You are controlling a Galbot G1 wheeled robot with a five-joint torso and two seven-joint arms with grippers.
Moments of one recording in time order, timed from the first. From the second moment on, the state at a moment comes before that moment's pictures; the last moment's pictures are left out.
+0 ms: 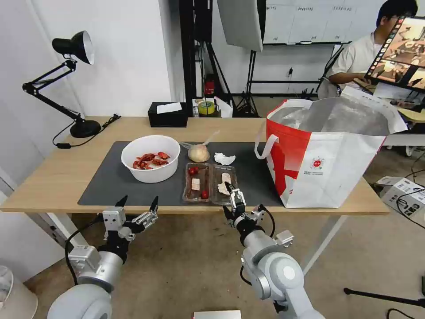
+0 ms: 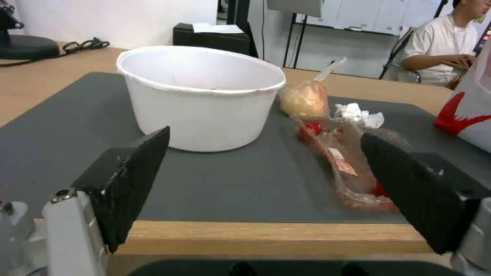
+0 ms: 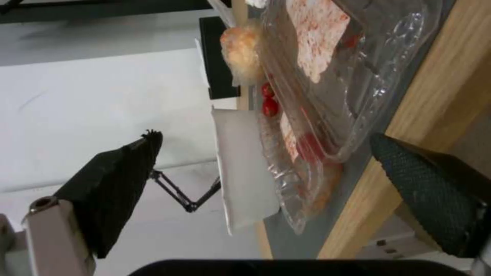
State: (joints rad) left arm 1.64 -1.15 -0.56 -2.30 -0.50 0.16 -0.14; right arm -1.33 1.53 0.22 2.06 1.62 -0.05 0.41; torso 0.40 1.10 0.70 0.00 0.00
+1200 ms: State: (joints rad) left arm 1.68 -1.16 -0.57 -2.32 -0.48 0.15 -0.14; right arm -1.32 1.56 0.23 2.03 1.64 -0.05 0.39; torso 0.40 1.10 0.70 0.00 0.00
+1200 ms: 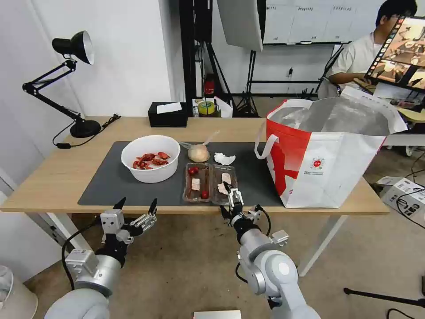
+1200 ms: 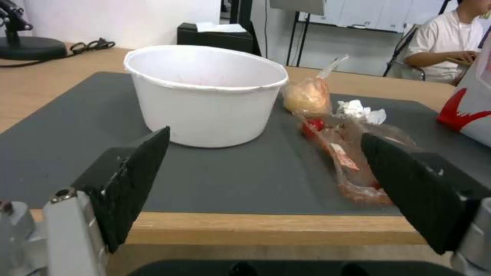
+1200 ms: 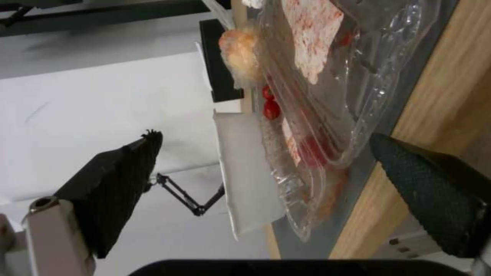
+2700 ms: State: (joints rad) left arm 1.70 -1.17 -0.57 -2.32 -0.47 0.14 -0.14; right arm -1.31 1.55 0.24 1.99 1.60 -0.05 0.36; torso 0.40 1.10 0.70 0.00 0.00
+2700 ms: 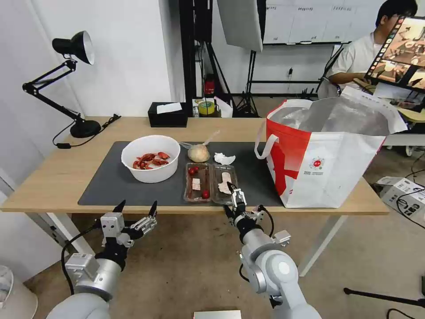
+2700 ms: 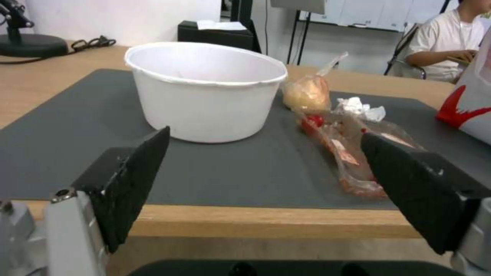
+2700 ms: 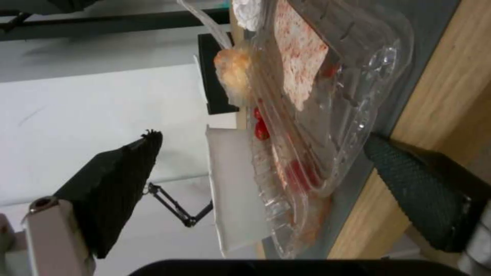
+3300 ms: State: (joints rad) left arm 1.71 -1.17 -0.57 -2.32 -0.47 0.12 -0.14; right arm -1.30 1.56 0.23 1.97 1.48 -0.04 0.31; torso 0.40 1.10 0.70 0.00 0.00
